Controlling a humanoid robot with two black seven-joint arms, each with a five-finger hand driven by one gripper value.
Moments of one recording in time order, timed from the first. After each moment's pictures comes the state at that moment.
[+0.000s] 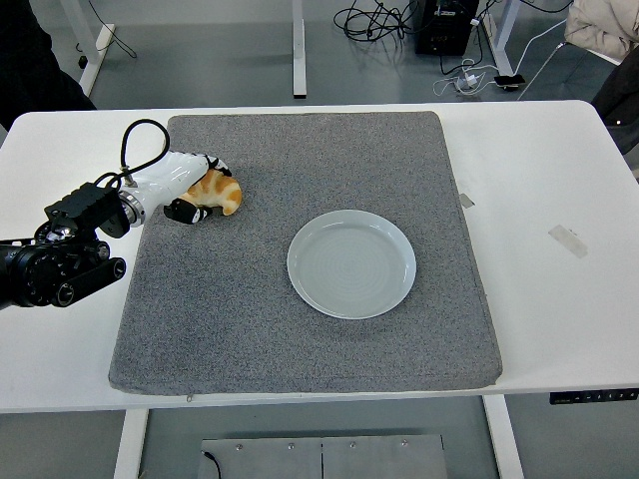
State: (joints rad) left arm -1.06 0.30 0.22 -0.67 1.15 0.43 -0.20; right arm -0.09 0.00 0.06 0.17 -0.09 -0.05 0.23
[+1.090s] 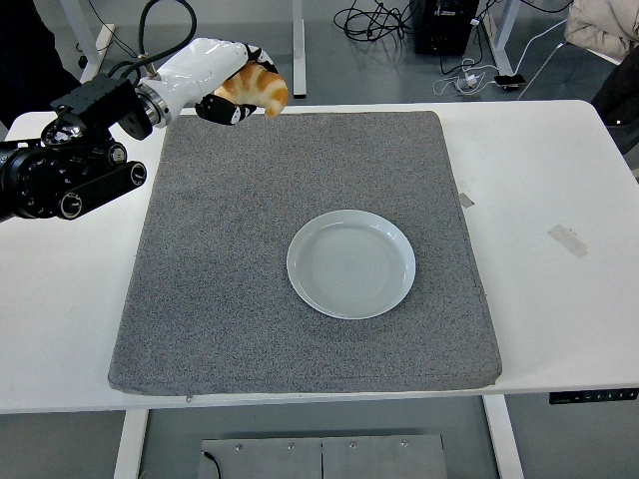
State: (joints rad) left arm -1.36 0.31 0.20 -0.77 1.08 0.41 -0.24; right arm -0.09 0.00 0.06 0.17 -0.09 -0.05 0.23
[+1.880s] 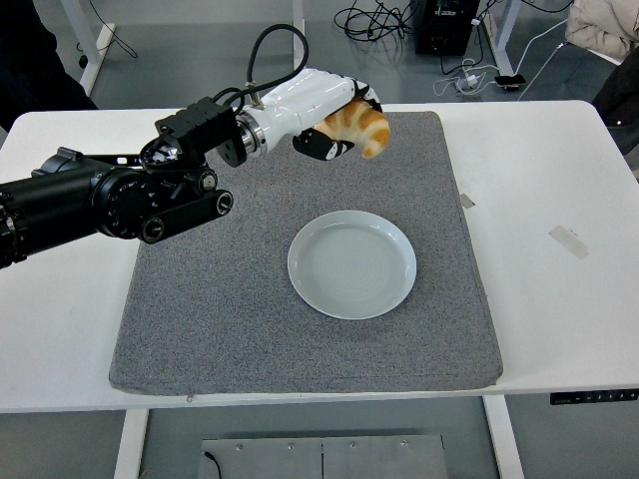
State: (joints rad) left arm -1.36 0.09 0.21 -0.84 1.10 0.41 -0.24; right arm -0.09 0.00 0.06 0.17 -0.09 -0.05 0.23
